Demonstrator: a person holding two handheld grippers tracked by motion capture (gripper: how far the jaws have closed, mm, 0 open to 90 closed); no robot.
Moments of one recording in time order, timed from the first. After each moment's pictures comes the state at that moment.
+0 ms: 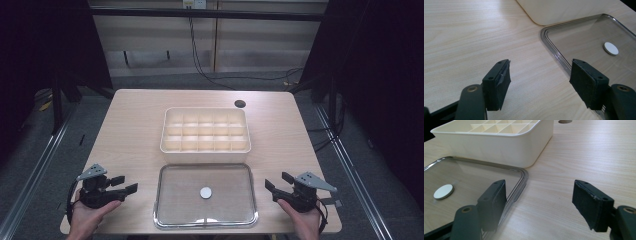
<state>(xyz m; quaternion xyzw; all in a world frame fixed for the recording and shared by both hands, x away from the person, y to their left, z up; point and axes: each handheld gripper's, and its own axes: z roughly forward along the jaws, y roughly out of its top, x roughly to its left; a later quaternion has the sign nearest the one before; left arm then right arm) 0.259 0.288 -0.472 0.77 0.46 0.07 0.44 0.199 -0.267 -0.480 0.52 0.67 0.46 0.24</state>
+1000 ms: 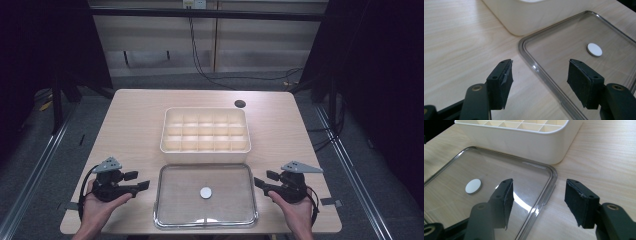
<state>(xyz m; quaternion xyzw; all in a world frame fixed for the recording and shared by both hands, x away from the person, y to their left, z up) 0.275 0.252 -0.452 0.81 0.40 0.06 0.43 0.222 -0.241 -0.452 0.51 0.73 0.43 0.15</state>
